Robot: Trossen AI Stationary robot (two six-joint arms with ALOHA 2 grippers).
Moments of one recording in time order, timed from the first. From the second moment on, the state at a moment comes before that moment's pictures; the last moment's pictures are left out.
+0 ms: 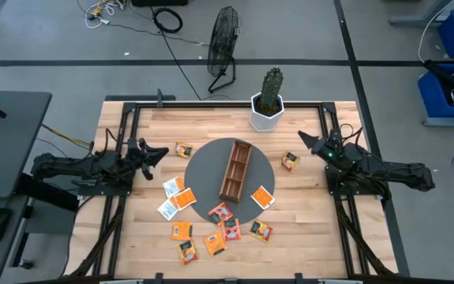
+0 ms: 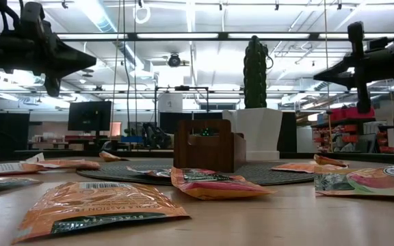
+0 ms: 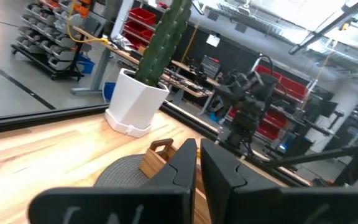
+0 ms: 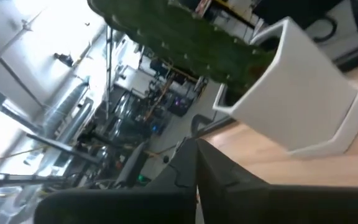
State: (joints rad) left arm -0.09 0.03 0.01 0.12 -0.50 -0.44; right arm -0.12 0.04 0.02 0.07 0.57 1.05
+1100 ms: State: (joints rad) left arm -0.09 0.03 0.01 0.12 -0.50 -0.57; right arm -0.15 0.76 0.53 -0.67 0.09 1.07
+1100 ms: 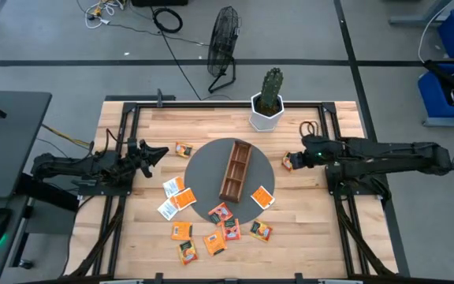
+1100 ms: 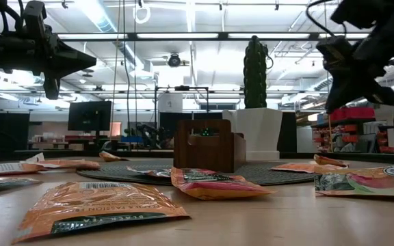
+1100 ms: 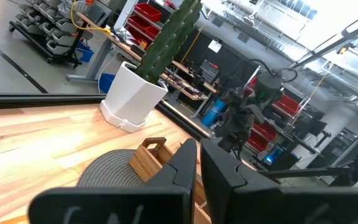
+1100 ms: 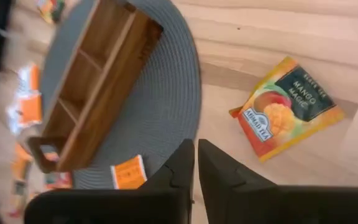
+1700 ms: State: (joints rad) left arm -0.09 0.03 0.01 0.12 -0.50 -0.70; right arm -0.50 1.06 0.64 -0.77 -0.02 0.52
